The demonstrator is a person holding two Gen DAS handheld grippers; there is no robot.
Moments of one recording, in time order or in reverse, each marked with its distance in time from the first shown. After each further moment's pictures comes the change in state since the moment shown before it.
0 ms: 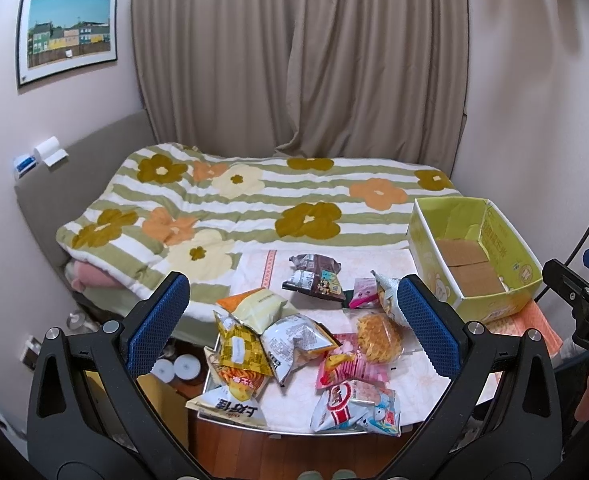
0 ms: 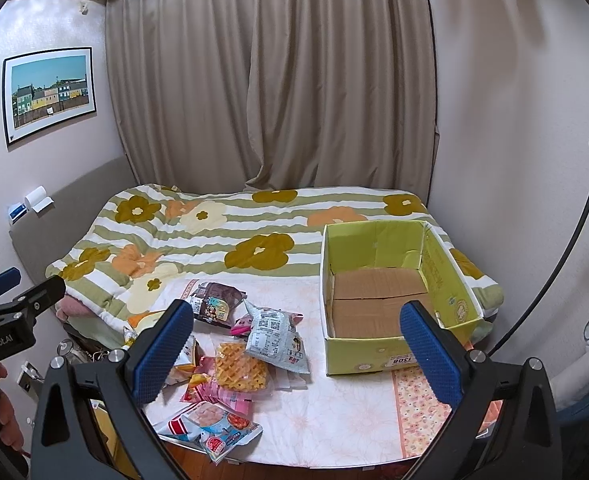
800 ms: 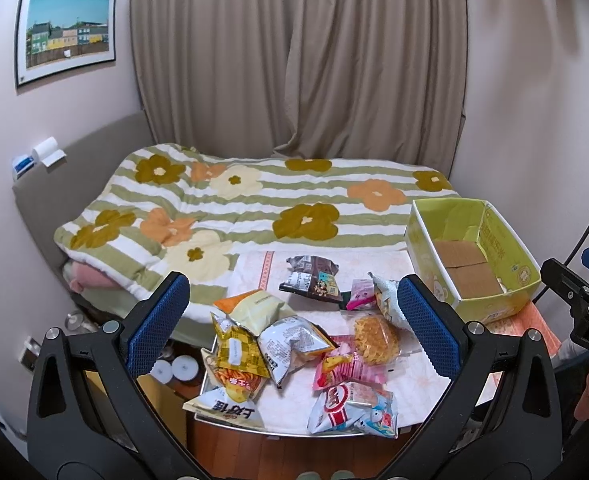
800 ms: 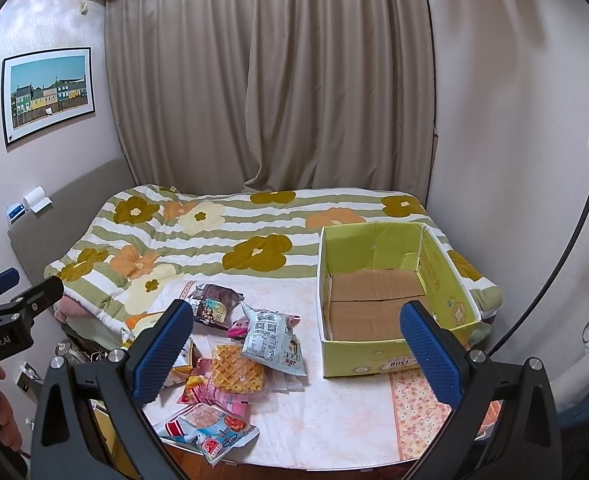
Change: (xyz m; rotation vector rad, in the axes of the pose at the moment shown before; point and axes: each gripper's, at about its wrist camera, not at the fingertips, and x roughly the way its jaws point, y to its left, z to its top) left arm 0.000 -0.008 0.000 -0.001 -0.001 -0.006; right arm 0.001 -0.001 0.002 -0.004 0.000 -0.006
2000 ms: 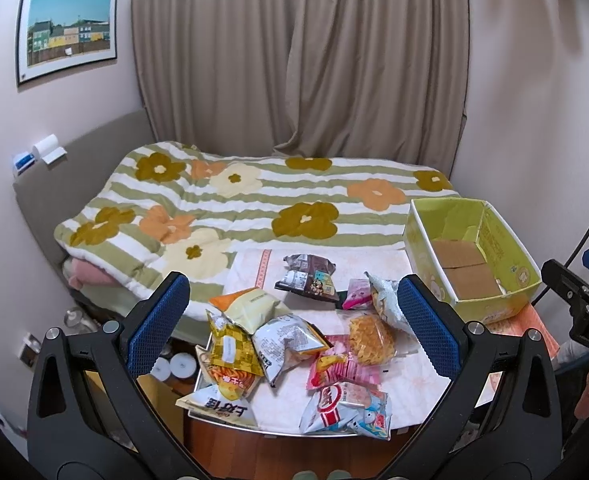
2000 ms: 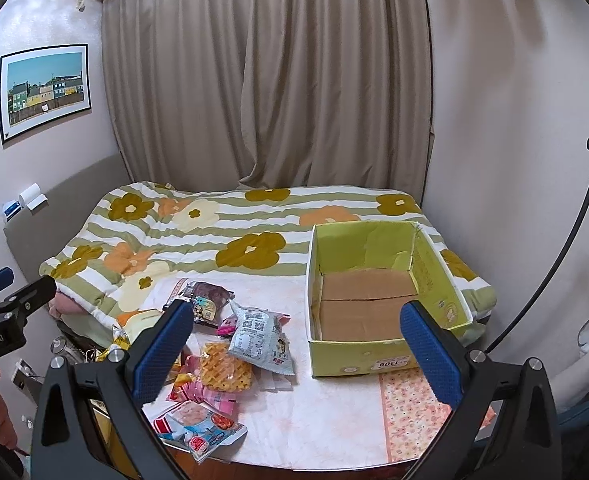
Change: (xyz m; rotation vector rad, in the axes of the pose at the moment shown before) left arm 0.003 -0.001 -0.001 -0.002 0.005 -0.005; right arm 0.000 -0.010 0.001 -0.007 0.012 -0.013
